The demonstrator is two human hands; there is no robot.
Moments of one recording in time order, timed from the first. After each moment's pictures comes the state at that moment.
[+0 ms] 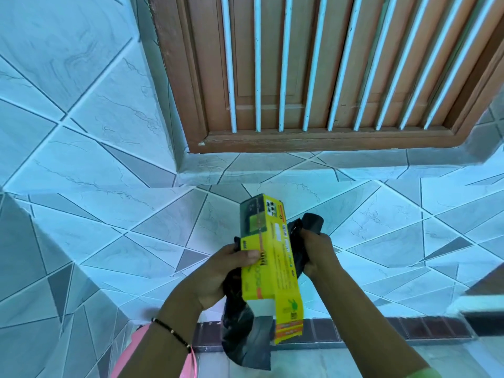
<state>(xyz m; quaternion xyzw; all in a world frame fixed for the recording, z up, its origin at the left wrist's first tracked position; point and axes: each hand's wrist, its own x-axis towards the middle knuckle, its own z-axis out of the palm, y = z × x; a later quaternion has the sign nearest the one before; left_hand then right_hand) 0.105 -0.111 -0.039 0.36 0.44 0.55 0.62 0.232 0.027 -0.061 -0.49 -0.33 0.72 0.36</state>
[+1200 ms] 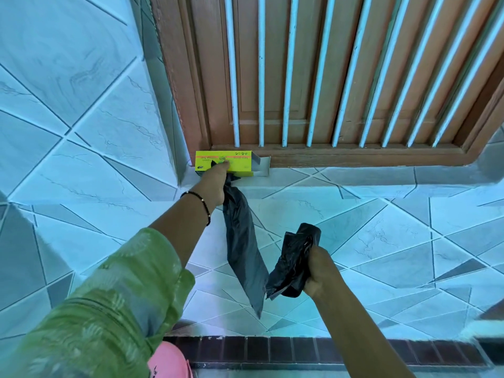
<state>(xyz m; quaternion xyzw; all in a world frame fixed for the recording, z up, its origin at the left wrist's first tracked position) -0.011 0.061 0.009 0.11 0.66 0.62 0.40 0.229 0.035 -0.050 -0.43 -0.30 0.79 0.32</state>
